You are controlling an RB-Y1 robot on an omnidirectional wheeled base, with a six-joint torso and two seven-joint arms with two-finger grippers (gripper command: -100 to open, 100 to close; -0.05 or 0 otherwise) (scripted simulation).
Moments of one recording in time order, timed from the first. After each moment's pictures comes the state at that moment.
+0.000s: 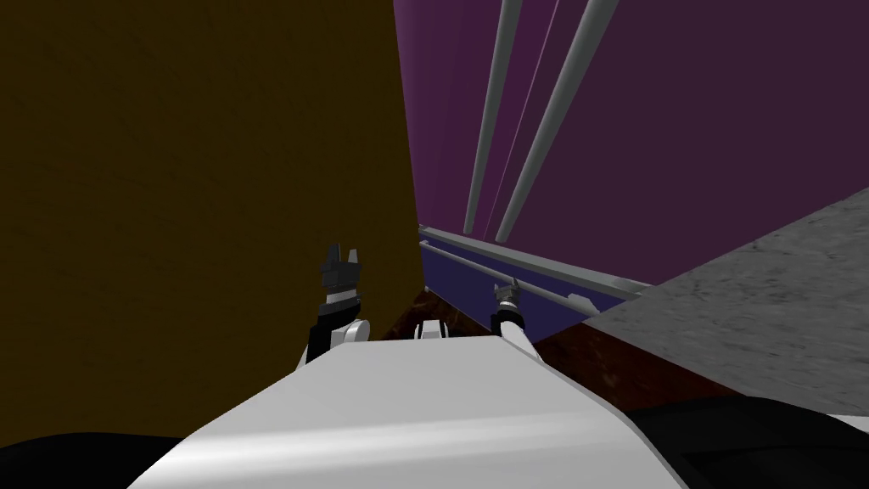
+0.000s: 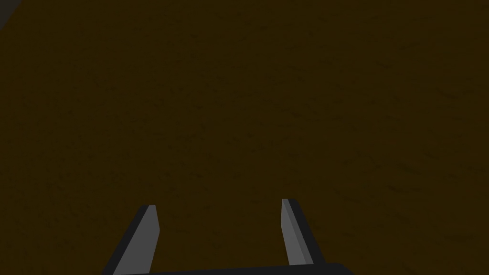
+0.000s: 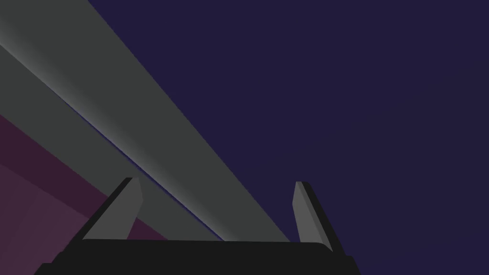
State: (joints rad) left arm 0.51 -0.03 -0.01 -2.29 0.07 -0.44 -0.04; right arm 0.43 -0.24 0.05 -1.76 1.69 0.49 0.61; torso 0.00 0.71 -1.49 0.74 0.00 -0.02
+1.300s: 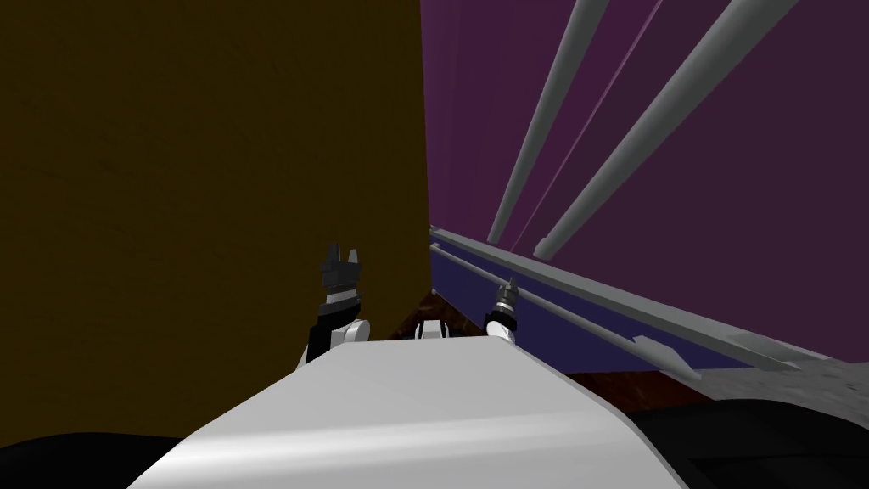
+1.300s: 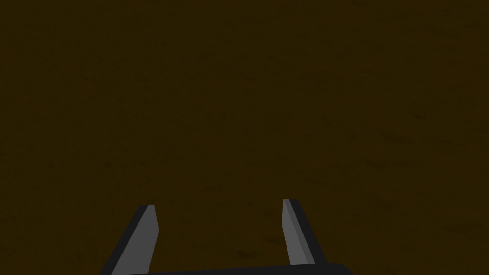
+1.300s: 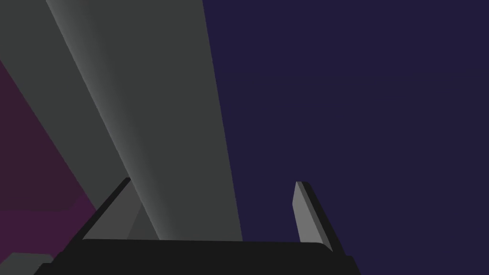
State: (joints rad) left arm 0.51 -0.03 -0.01 -2.29 0.07 -0.44 -0.04; right arm 0.37 -0.13 0.06 -1.63 2.04 0.72 0.79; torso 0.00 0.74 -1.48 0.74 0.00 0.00
